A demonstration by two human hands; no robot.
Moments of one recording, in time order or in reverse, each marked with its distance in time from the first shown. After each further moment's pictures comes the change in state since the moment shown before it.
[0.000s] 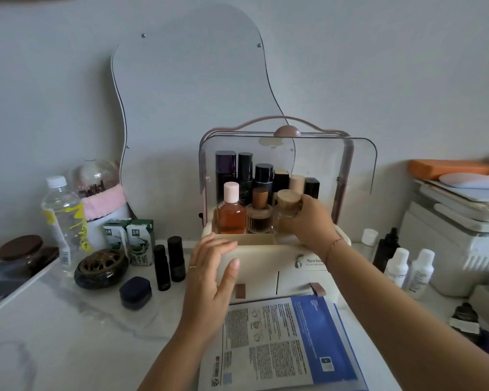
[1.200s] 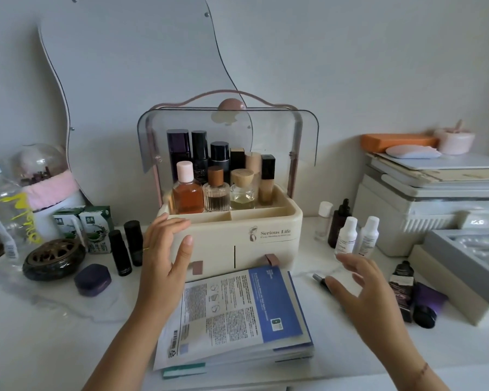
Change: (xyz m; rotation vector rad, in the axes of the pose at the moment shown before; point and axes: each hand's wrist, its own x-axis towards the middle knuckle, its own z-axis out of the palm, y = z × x) left_hand -0.002 0.003 0.003 0.000 0.004 -0.052; right_hand -0.166 0.122 -0.068 0.024 0.225 0.039
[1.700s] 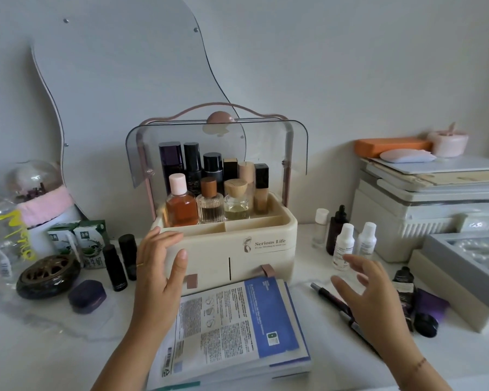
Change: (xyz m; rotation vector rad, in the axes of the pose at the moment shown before) left_hand -0.001 0.002 0.005 0.001 0.010 -0.023; right_hand 0.020 0.018 -0.001 0.046 0.062 0.055
